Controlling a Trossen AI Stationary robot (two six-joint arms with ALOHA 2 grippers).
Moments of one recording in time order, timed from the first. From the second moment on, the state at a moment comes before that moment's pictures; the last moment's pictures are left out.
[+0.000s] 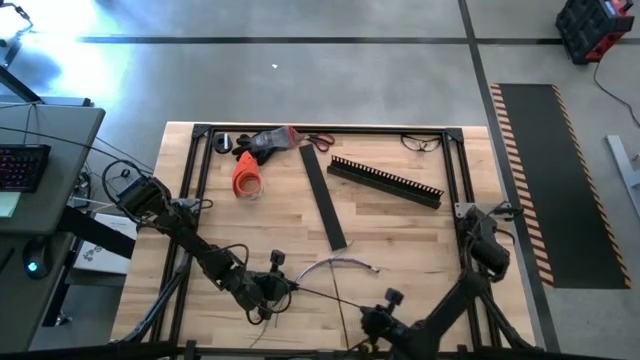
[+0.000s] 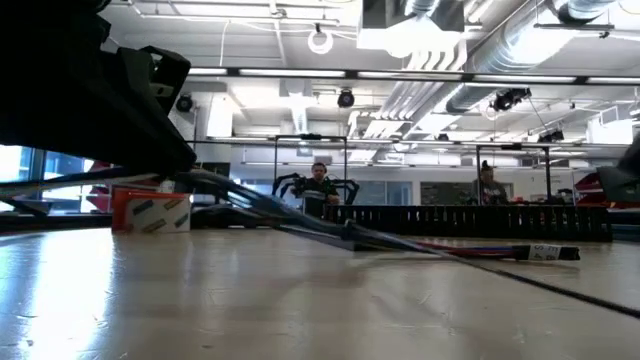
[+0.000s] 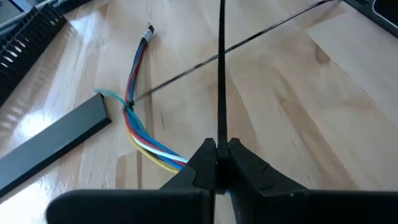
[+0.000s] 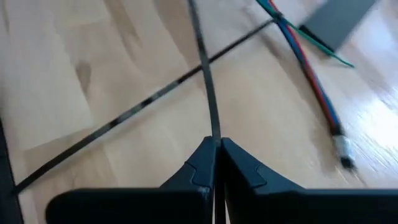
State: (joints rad) left arm -0.72 1.74 0.73 0.31 -0.58 -0.07; right arm 0.91 2.24 1.69 -1.04 0.73 1.32
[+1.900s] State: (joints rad) left arm -0.71 1.75 0.68 0.36 -0.54 -0.14; right arm 0.51 2.19 1.34 0.27 0.47 0.10
